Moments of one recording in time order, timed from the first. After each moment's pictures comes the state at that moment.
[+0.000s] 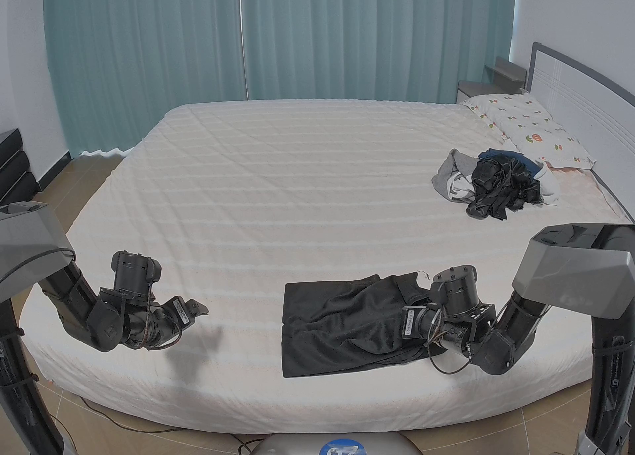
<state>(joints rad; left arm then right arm) -0.14 2.06 -0.60 -0.62 -0.02 -0.71 0.50 2.31 -0.74 -0.98 -0.18 0.42</state>
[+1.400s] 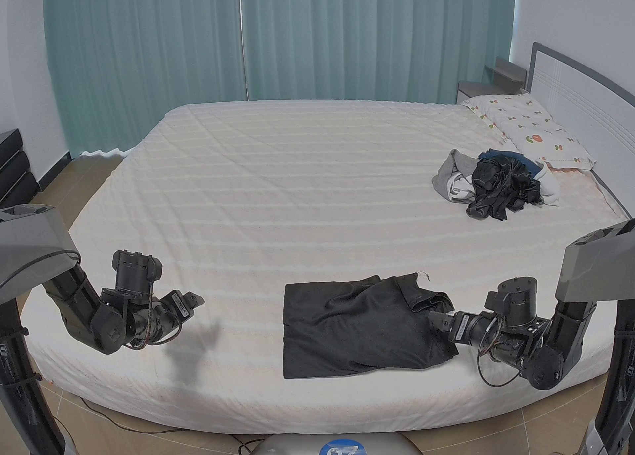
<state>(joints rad) -0.14 2.08 -0.60 -0.71 0.05 -0.74 0.35 2.21 -0.35 -1.32 -0.10 0.50</state>
